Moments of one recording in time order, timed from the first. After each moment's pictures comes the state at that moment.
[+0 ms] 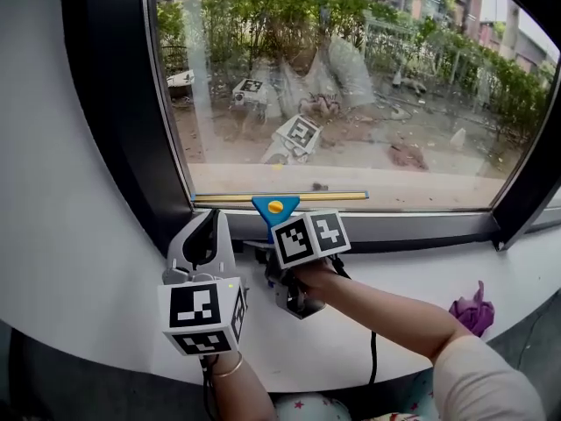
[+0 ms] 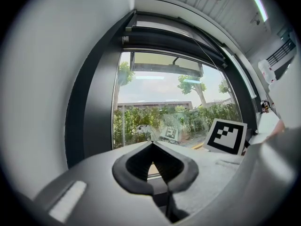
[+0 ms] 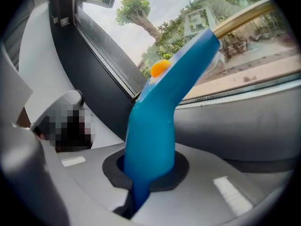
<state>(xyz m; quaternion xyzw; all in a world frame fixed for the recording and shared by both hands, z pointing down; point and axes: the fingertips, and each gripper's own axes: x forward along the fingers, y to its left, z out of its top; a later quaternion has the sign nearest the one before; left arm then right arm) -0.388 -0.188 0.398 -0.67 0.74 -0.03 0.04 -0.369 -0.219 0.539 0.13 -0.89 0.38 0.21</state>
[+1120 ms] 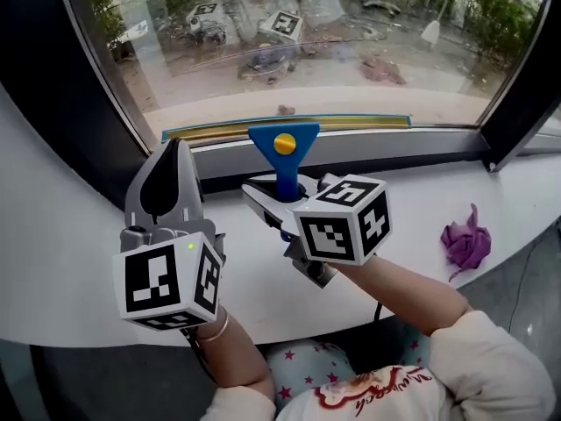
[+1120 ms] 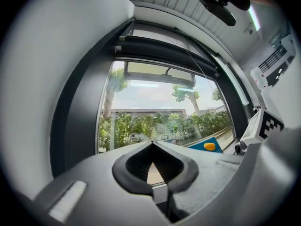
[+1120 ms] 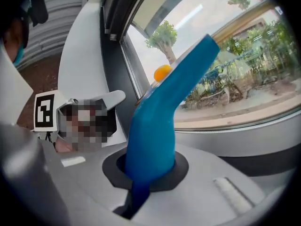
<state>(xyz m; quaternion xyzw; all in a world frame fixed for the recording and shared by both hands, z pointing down) -0.355 -0.182 0.360 -0.70 0.71 0.01 0.07 -0.292 -0.191 0.478 0.16 -0.96 0.21 0.09</state>
